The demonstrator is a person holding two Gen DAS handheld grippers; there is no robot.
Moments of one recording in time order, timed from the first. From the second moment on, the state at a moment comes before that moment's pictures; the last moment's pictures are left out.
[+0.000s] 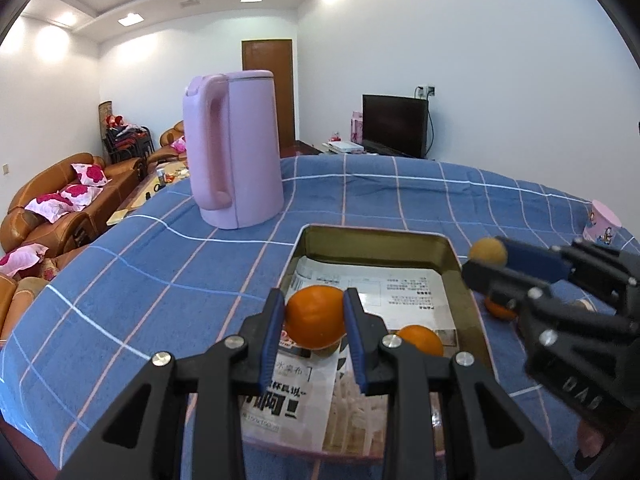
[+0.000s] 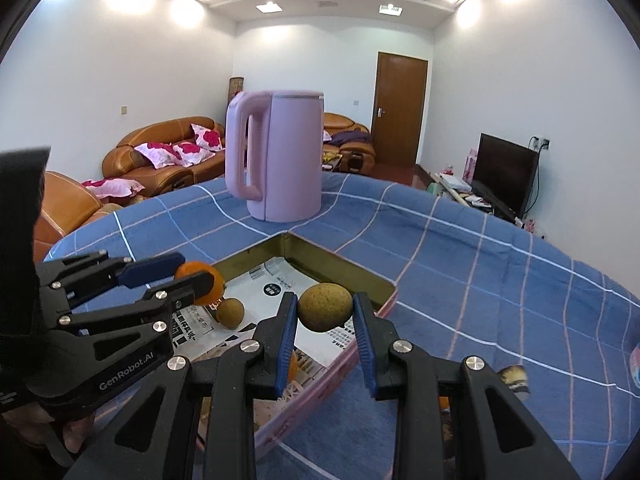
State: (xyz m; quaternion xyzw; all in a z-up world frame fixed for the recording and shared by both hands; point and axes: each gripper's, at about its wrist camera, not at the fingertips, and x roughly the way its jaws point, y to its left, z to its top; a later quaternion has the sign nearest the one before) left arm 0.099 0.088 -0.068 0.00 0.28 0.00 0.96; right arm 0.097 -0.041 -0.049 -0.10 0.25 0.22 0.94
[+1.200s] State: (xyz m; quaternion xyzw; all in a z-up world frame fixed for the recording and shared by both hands) left arm 0.134 0.075 -0.075 0.03 0.34 -0.01 0.94; right arm 0.131 -0.030 -0.077 -0.10 0.30 0.23 0.92
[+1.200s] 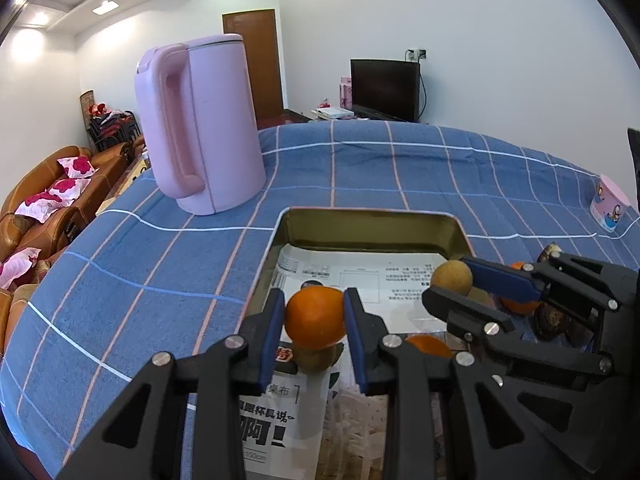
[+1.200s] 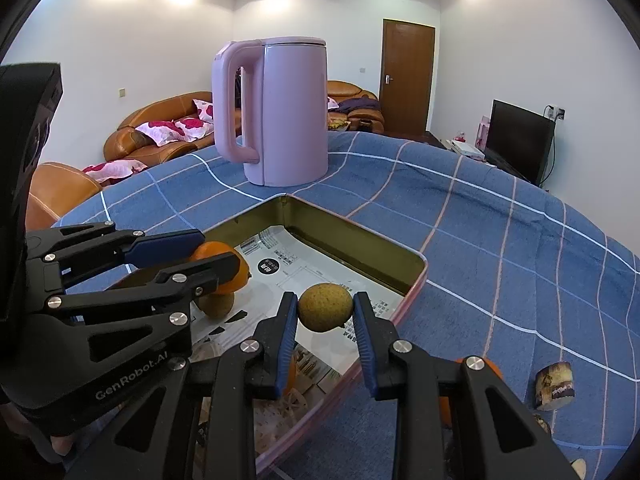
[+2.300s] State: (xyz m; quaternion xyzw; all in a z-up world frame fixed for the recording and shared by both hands) left arm 0.123 0.080 -0.063 0.03 0.33 0.00 0.95; right arm 0.120 -0.042 -0.072 -0.08 0.28 0.22 0.93
